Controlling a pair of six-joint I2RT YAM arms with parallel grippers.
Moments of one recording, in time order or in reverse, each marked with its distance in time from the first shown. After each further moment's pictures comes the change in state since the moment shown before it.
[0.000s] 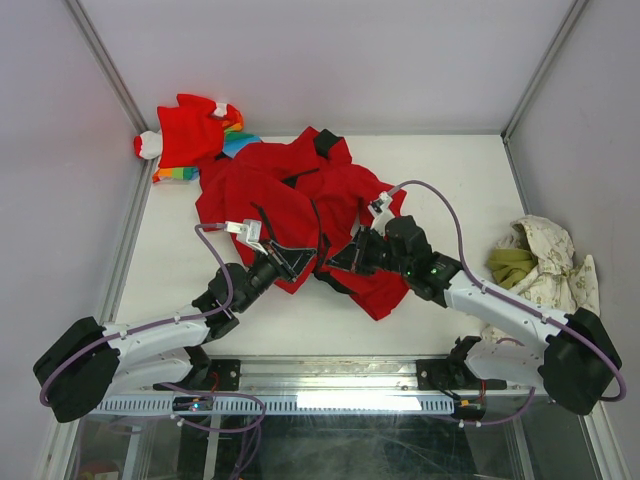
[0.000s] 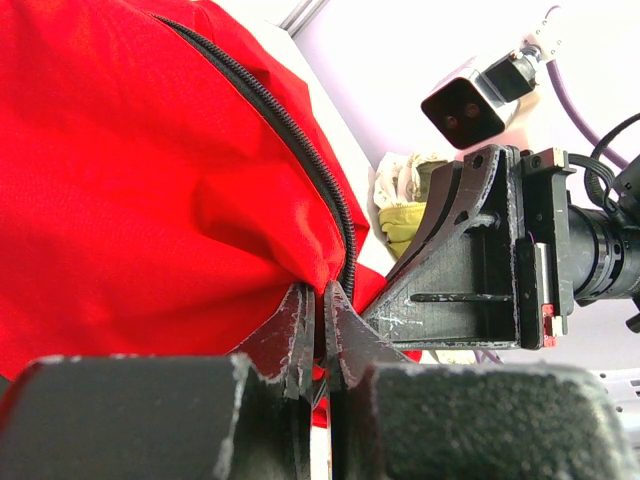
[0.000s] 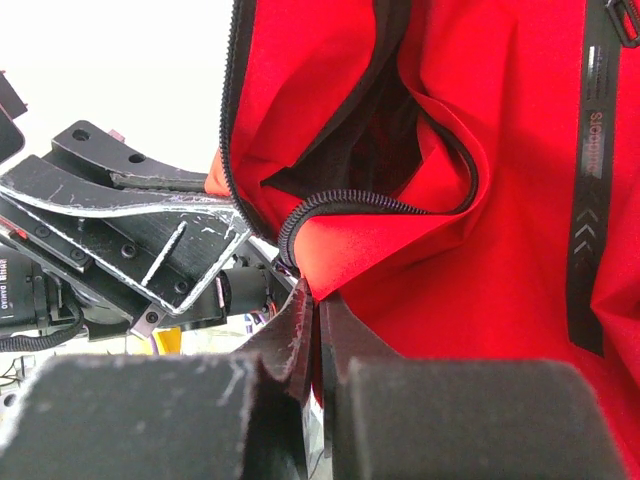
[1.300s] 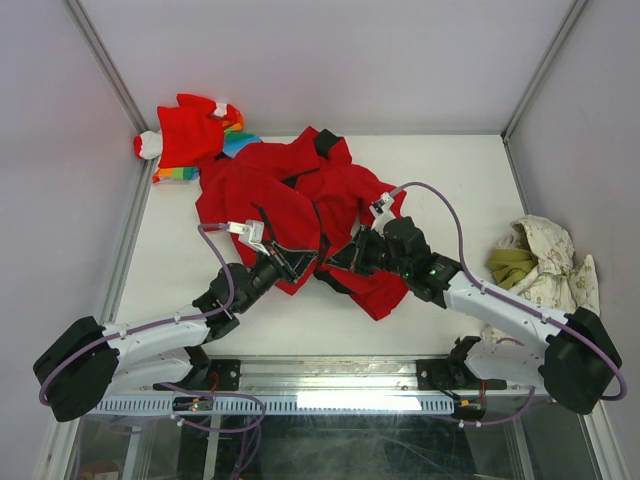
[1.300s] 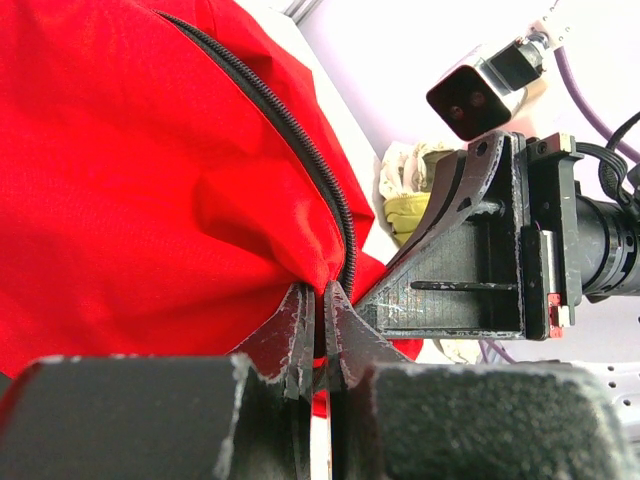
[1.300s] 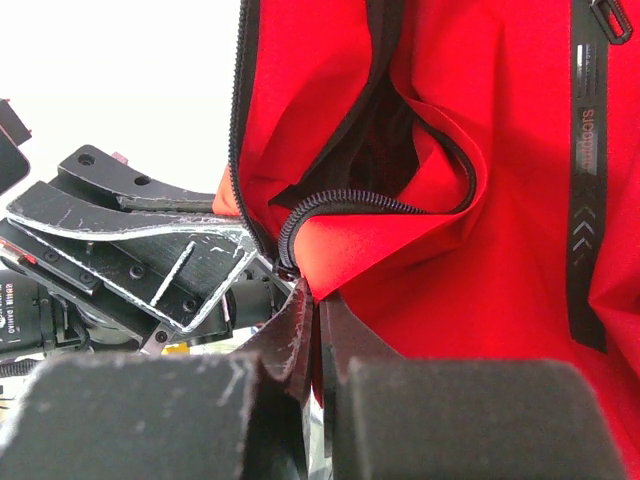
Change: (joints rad) left arm -0.013 0.000 0.006 -0.029 -0.004 0.006; right arm 0.014 0.000 -0.001 0.000 0.058 0.041
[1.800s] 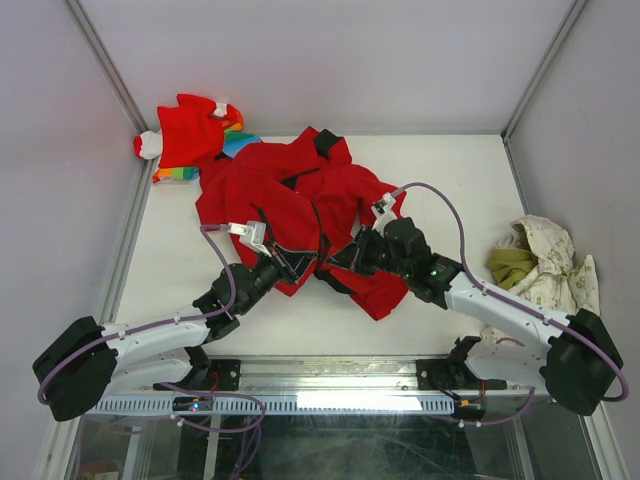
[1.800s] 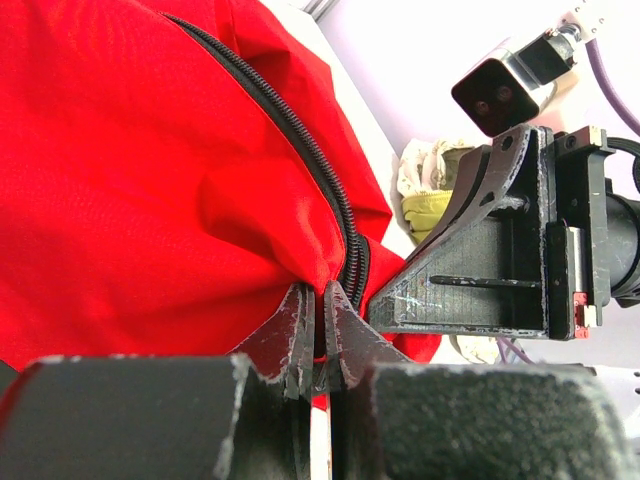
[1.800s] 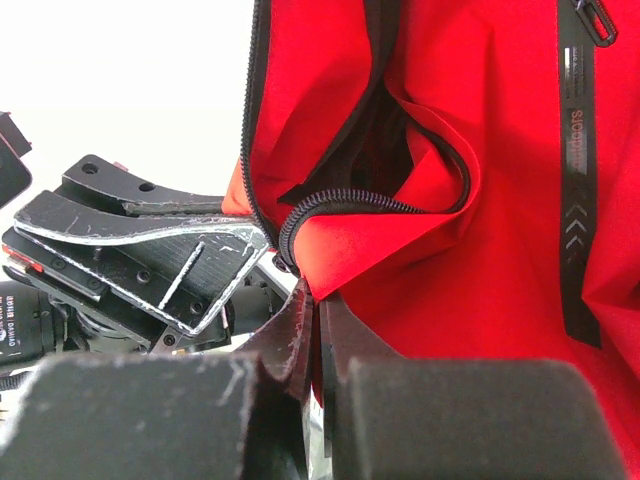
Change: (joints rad) left arm -0.014 -0.005 0.005 -0.036 -0.043 0.021; right arm 0.002 -0.011 0.000 -0.013 0.029 0.008
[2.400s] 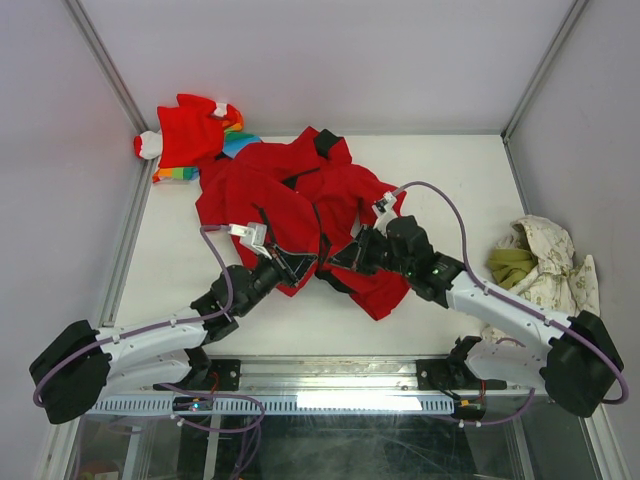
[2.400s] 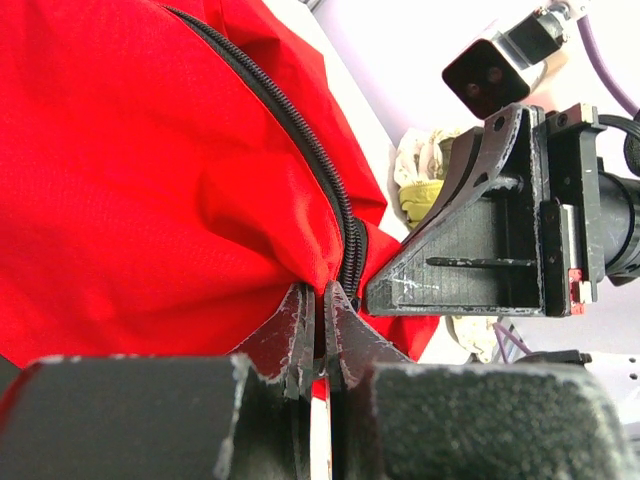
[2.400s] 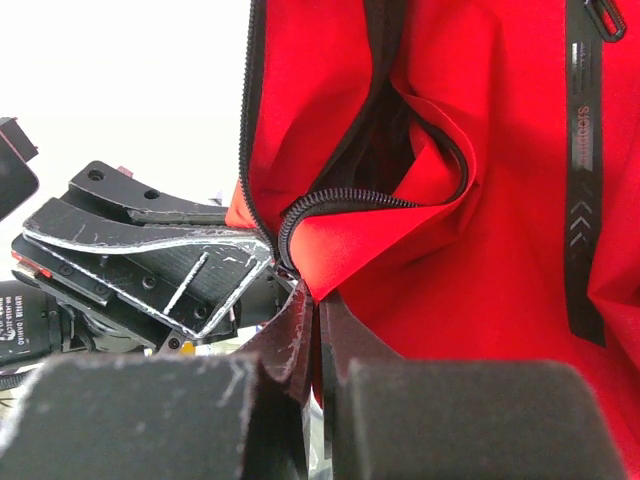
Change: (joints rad) left arm -0.022 -0.032 0.005 -0.045 -0.004 0.007; right arm -0.020 -0.006 0.004 -0.010 -0.032 0.000
